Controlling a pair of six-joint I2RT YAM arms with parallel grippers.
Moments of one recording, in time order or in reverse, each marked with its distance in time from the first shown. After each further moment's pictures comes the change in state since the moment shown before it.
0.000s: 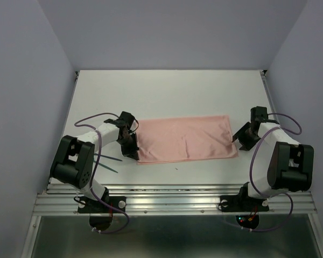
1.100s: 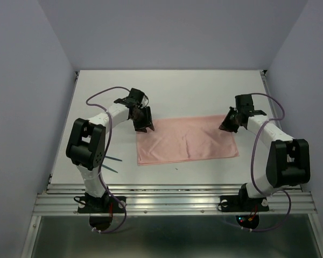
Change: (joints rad) left arm -0.024 0.249 0.412 0.113 -0.005 0.006; right arm 0.223 0.016 0.136 0.144 -0.114 -0.060
